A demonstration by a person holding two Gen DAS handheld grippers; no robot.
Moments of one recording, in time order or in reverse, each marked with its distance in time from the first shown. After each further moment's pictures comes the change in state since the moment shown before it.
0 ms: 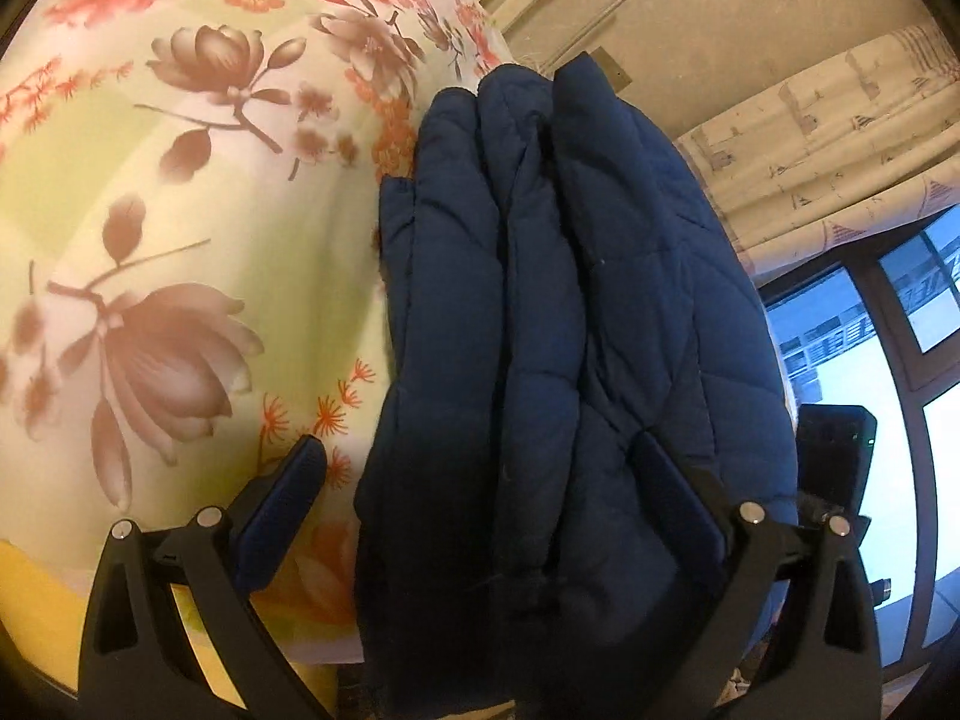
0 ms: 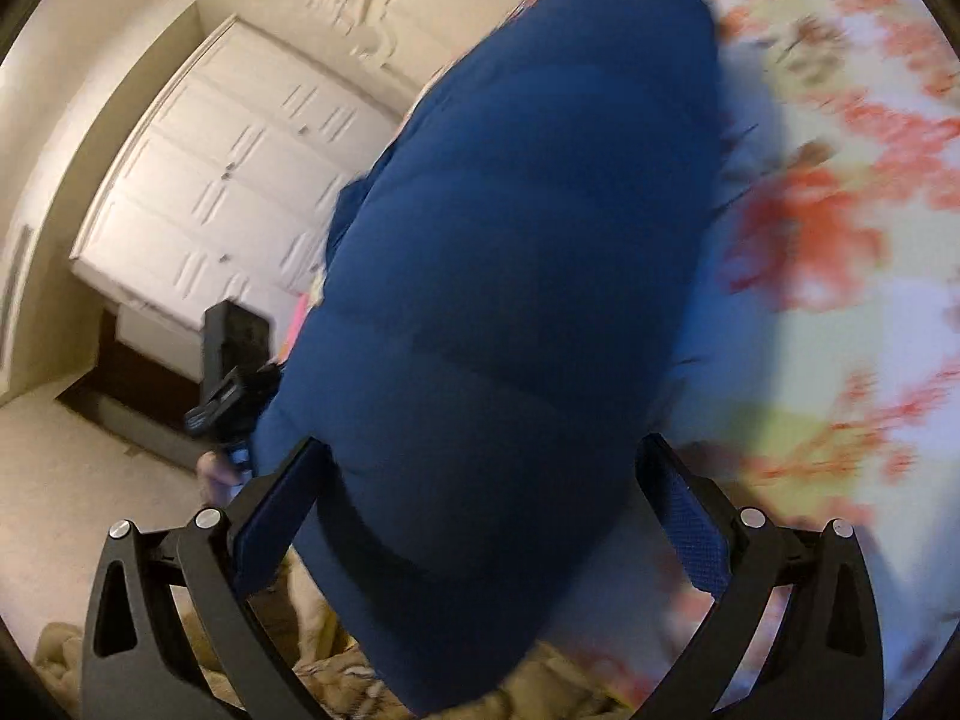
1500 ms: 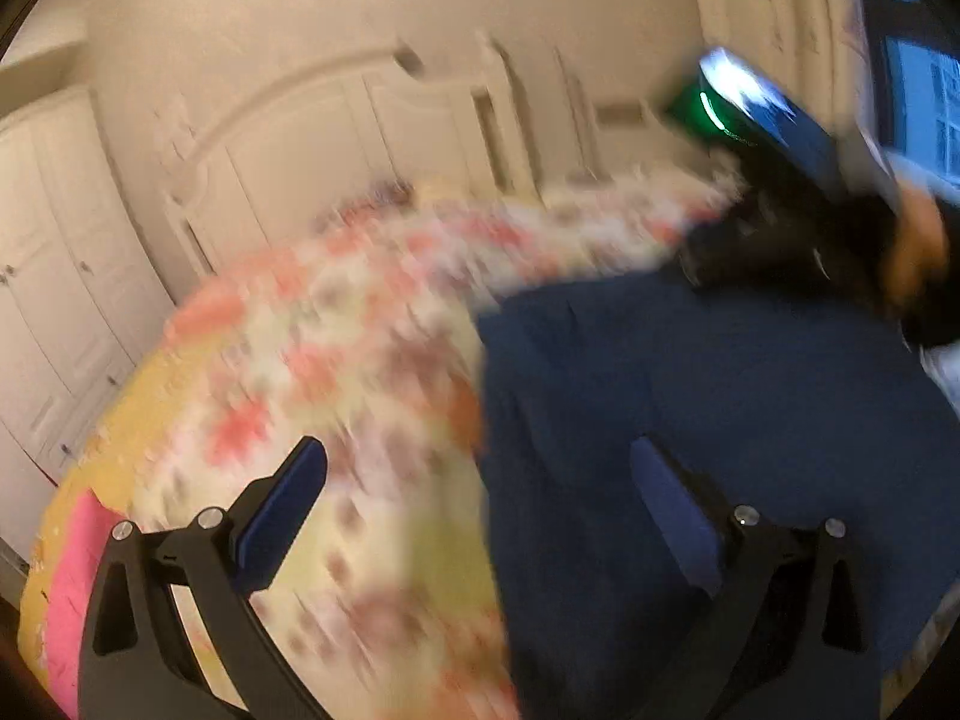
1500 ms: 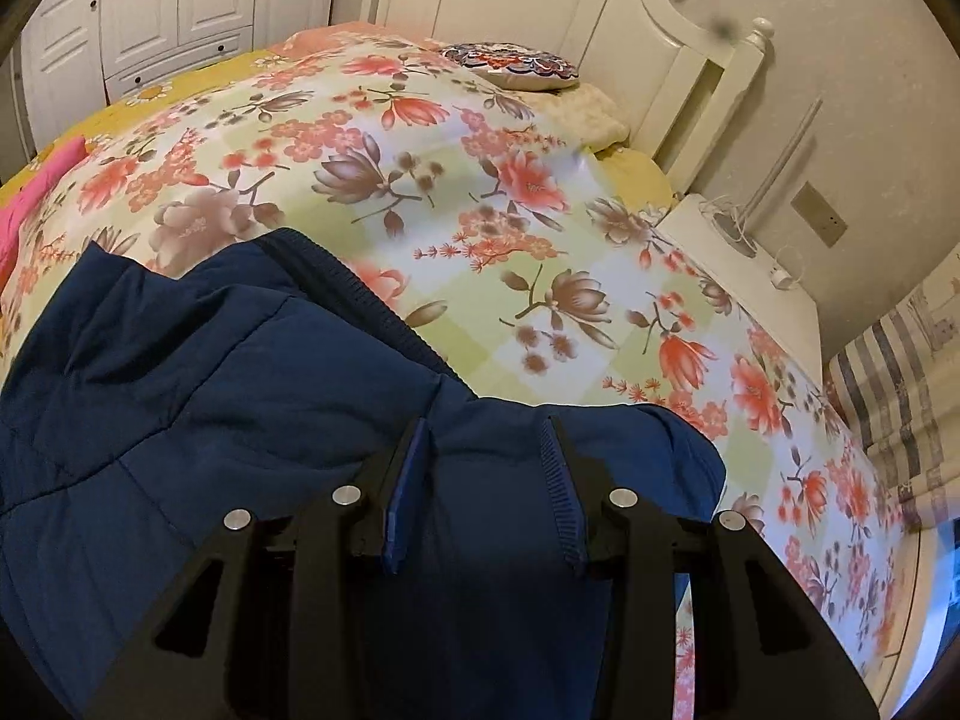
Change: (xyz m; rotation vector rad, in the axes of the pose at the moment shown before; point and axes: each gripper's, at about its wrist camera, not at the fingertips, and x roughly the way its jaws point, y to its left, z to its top) left arm -0.014 -0.103 0.002 0.639 -0.331 0.693; right arm 0.093 0.070 0.167 -0.633 0.034 -0.798
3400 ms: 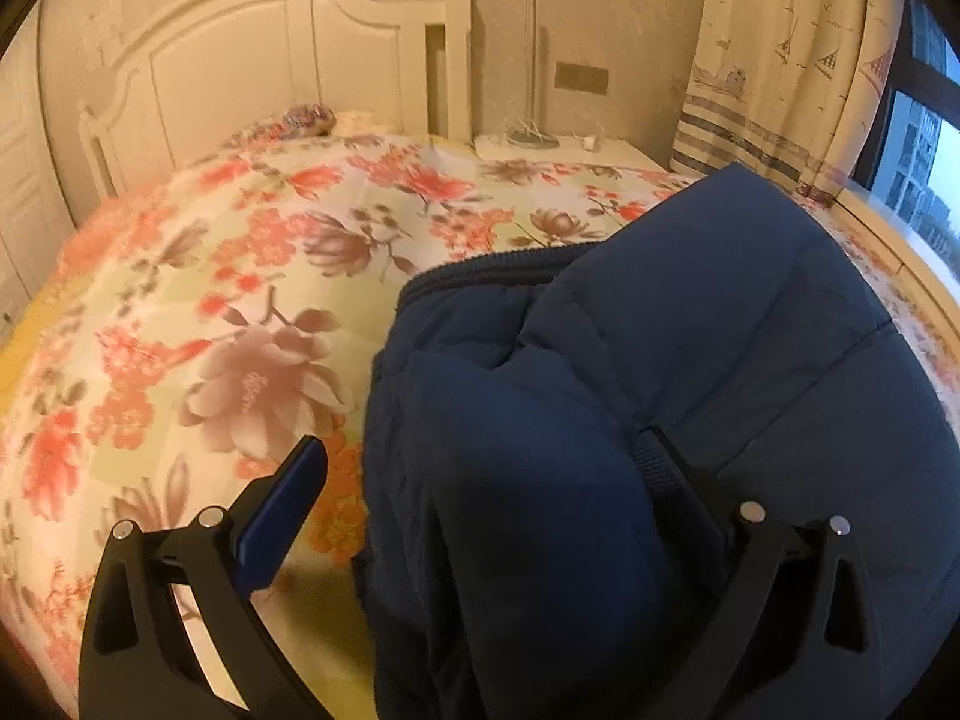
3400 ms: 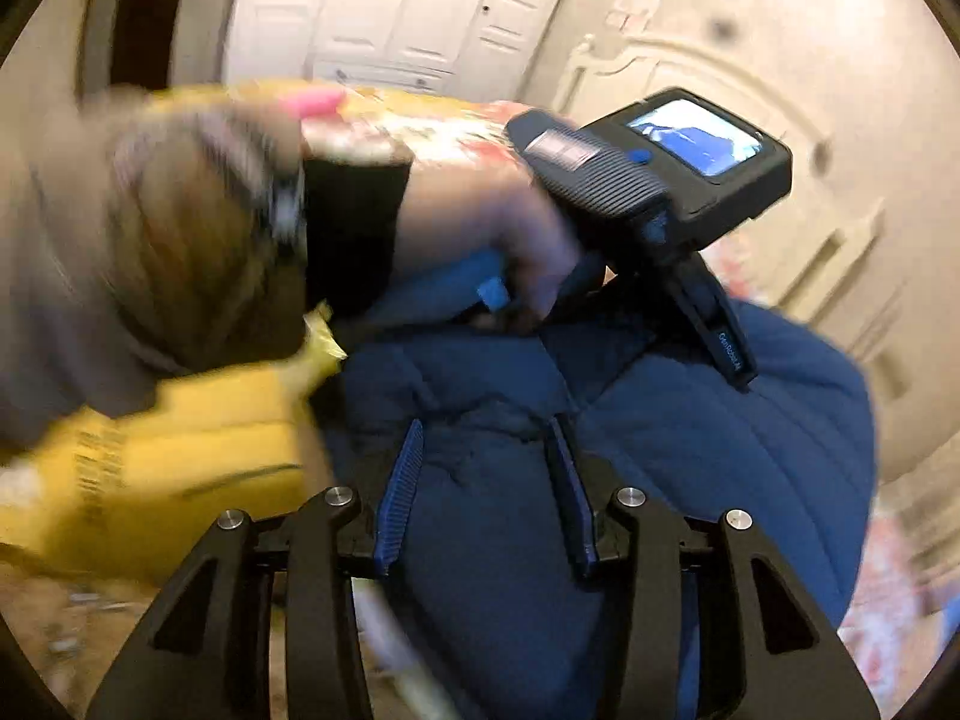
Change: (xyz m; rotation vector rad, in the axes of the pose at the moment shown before) left arm 0.107 0.000 0.048 -0.112 0.076 -0.251; right arm -0.144 0.161 -0.138 -0.270 -0.279 0.290
